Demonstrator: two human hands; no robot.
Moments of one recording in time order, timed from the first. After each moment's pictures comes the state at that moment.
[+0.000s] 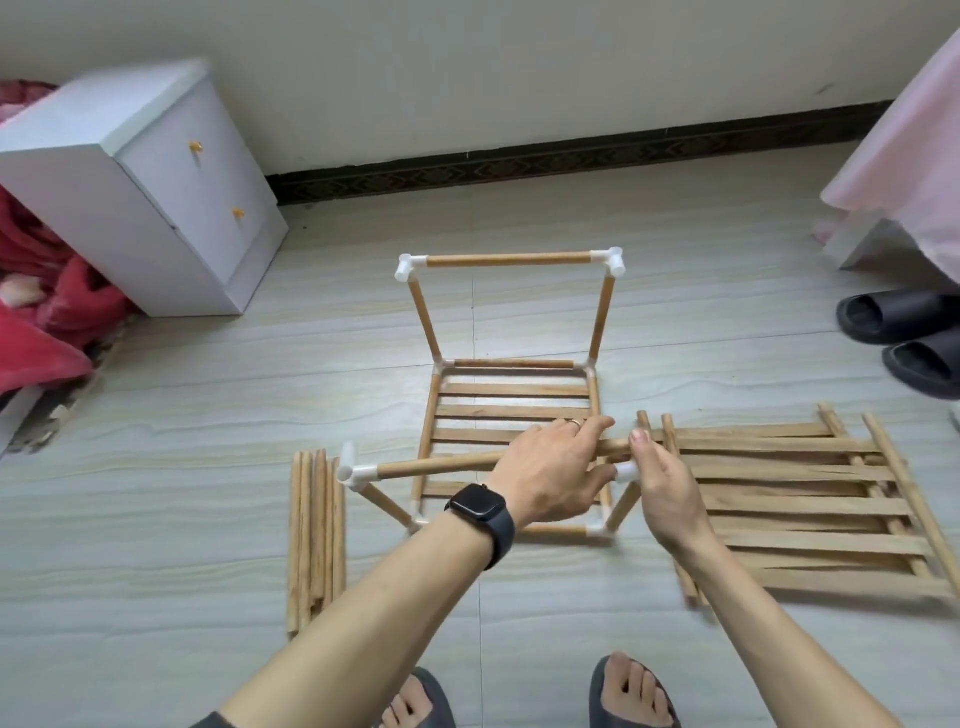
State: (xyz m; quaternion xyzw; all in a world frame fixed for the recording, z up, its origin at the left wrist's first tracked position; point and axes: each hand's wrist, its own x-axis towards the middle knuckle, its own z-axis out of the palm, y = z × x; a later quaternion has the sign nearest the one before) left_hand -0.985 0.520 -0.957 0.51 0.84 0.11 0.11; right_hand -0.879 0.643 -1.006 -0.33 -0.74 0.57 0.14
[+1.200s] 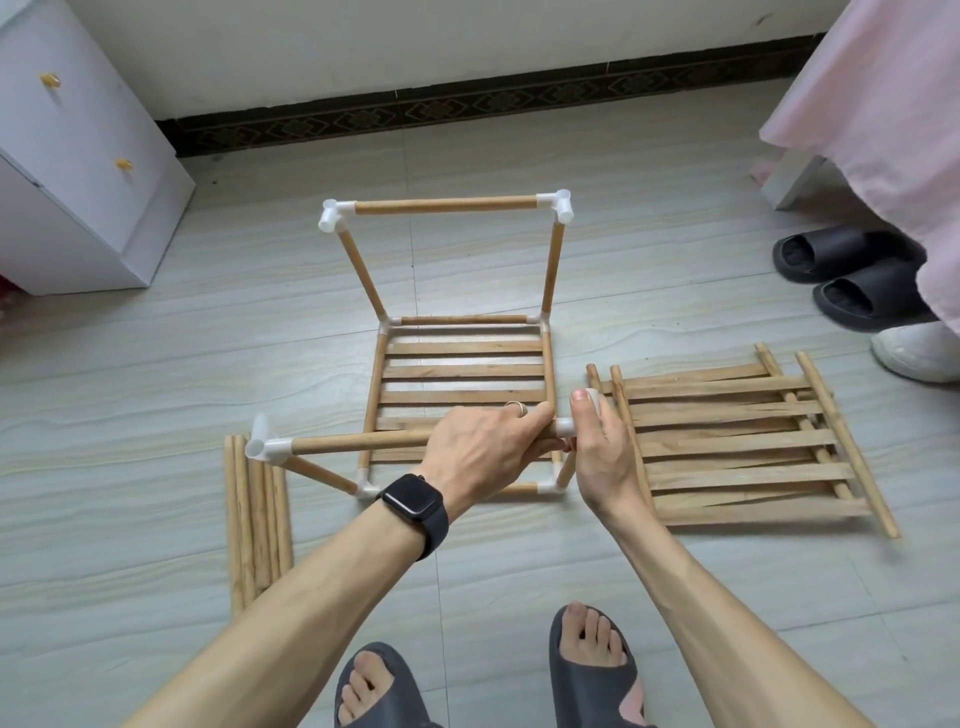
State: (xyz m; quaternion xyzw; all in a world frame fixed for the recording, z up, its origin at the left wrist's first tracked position) left_hand -0.992 0.511 -0.989 0.59 0.81 0.03 -0.03; right_hand -0.888 0.627 -1.018 -0.36 -0.71 0.56 0.23
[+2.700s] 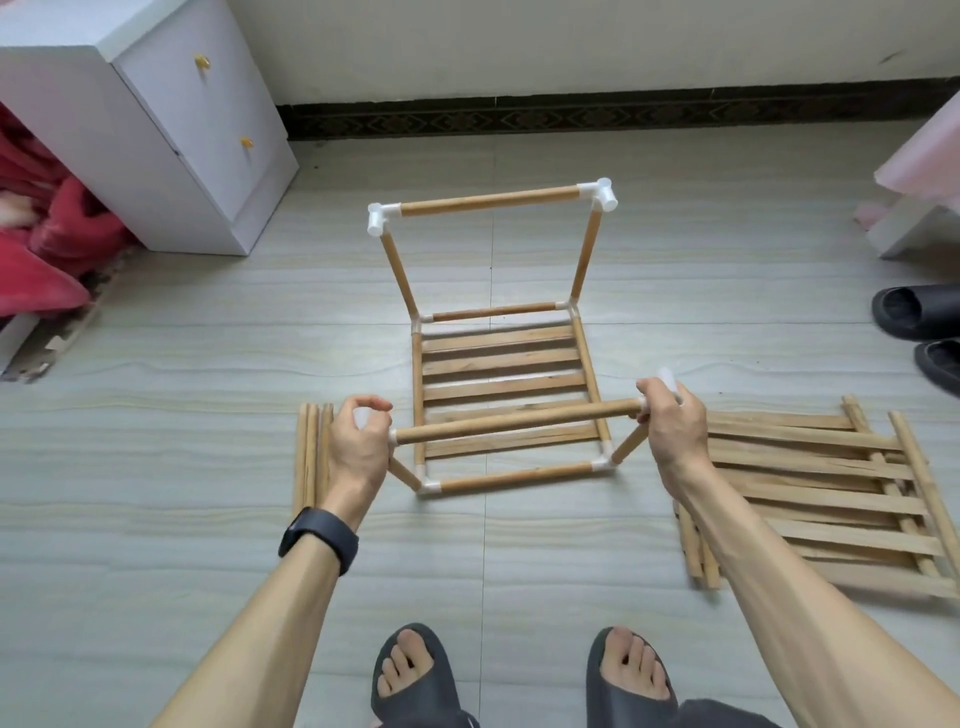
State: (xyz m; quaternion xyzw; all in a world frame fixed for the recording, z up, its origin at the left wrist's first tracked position) left_hand -1.048 0.357 -0.999 -0.08 0.82 0.56 0.08; right_hand -0.935 0.659 -1.024 -0.40 -0.65 0.62 0.18
